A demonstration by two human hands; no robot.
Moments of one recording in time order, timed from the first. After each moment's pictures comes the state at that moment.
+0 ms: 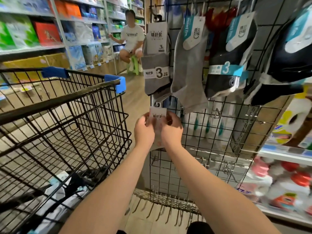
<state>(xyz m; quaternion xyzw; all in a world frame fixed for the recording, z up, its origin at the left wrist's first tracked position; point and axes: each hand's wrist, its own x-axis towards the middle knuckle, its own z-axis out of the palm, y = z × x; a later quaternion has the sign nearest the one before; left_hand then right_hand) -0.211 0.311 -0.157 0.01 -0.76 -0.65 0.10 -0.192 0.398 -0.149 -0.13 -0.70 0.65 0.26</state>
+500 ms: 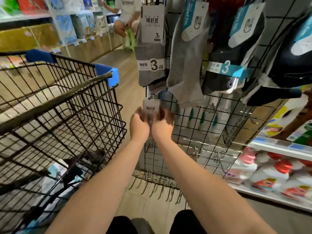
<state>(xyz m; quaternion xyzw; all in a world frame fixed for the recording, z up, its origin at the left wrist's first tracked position) -0.219 0.316 -0.162 0.06 -0.77 -0.63 0.06 -0.198 0.386 -0.147 -0.20 -0.76 0.58 0.20</state>
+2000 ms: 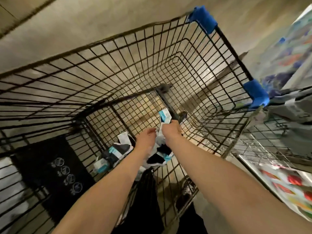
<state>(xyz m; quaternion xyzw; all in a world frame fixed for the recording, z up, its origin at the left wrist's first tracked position) -0.054 -0.051 -0.068 0.40 -0.68 -0.55 -0.27 -0.126 0.039 -0.099 -0.34 -0.81 0.32 -0.36</state>
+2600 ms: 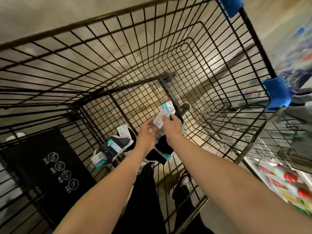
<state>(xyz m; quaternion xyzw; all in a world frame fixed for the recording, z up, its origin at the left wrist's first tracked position) -0.043 -0.050 -0.100 0.43 -0.58 -0.66 -0.21 -0.118 0.023 -0.085 -0.34 -0.80 0.38 -0.32</state>
